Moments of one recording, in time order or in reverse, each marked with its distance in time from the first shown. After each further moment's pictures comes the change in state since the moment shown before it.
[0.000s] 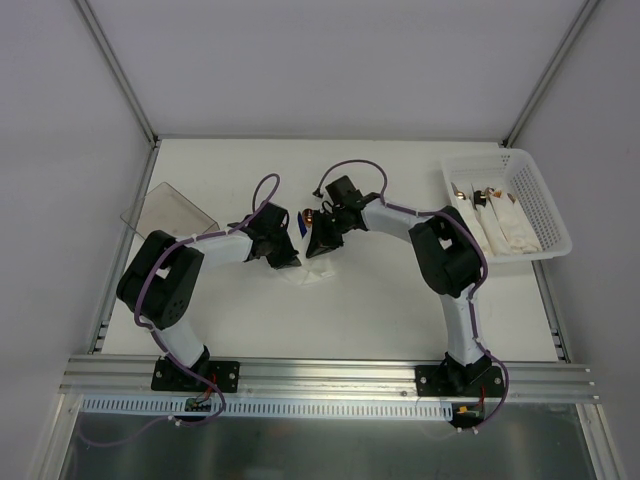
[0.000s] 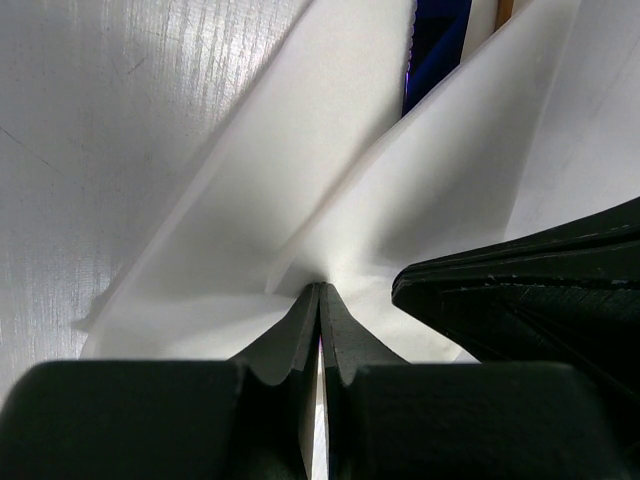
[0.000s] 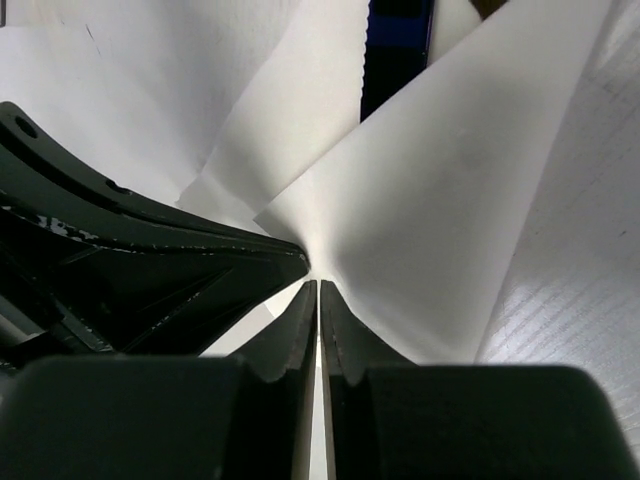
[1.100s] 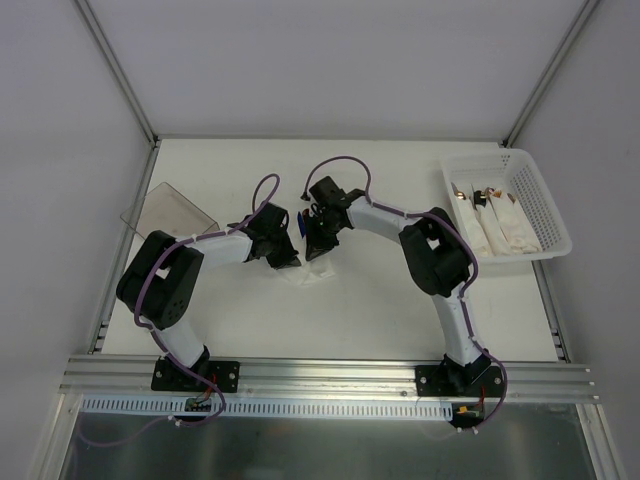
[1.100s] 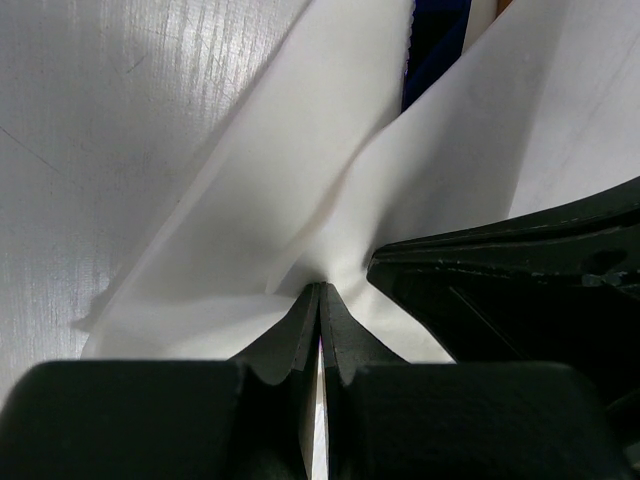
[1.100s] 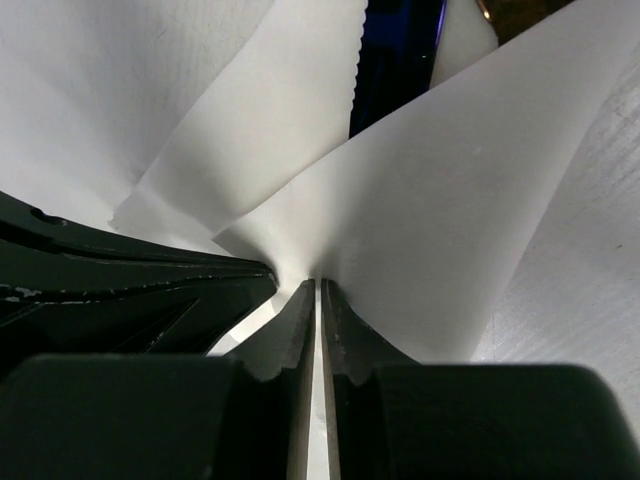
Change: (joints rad) left arm 0.000 -0.002 -0.004 0.002 0.001 0.000; right arm 0.064 0.064 0.143 -0.185 0.193 -0.112
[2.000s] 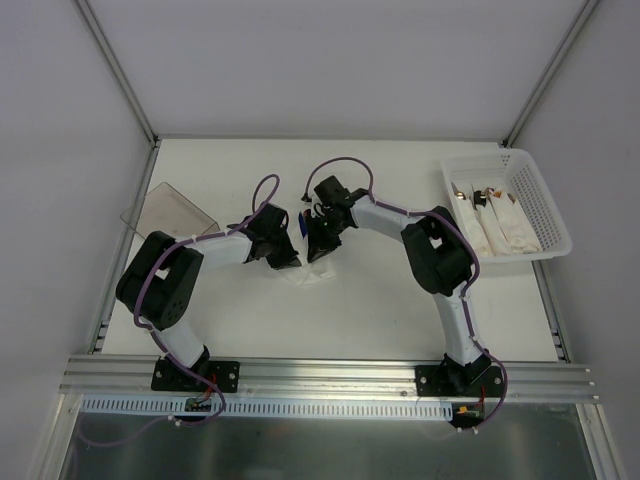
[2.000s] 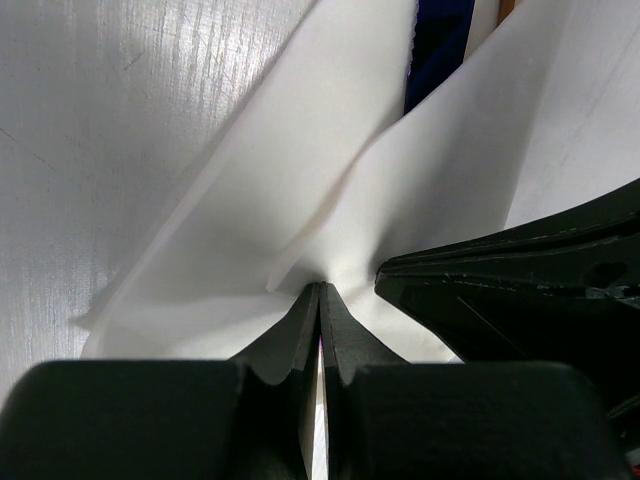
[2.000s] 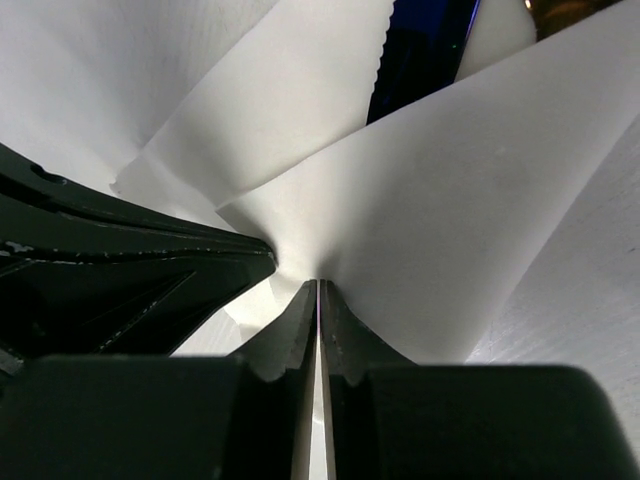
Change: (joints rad) left arm 0.000 -0.004 -0.010 0.014 0.002 0.000; right arm -0.022 -0.005 -0.017 -0.005 -0.092 -0.075
